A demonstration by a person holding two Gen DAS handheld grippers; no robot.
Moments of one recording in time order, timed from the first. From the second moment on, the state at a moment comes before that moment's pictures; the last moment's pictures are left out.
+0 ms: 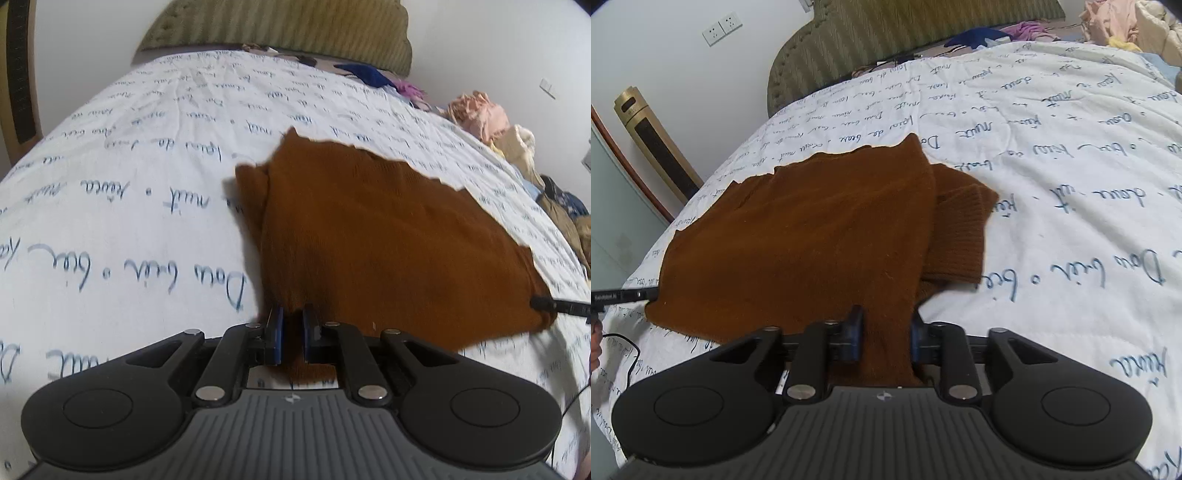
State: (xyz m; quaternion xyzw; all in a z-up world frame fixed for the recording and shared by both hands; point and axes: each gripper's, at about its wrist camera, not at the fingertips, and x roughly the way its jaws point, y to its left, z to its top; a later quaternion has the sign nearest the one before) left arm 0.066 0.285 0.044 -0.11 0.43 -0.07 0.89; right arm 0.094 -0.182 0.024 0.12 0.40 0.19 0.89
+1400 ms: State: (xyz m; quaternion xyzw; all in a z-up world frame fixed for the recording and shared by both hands) left arm 0.177 0.292 0.063 -0.07 0.38 -0.03 0.92; right arm 0.007 0.156 0.040 -0.12 0.28 0.35 0.89
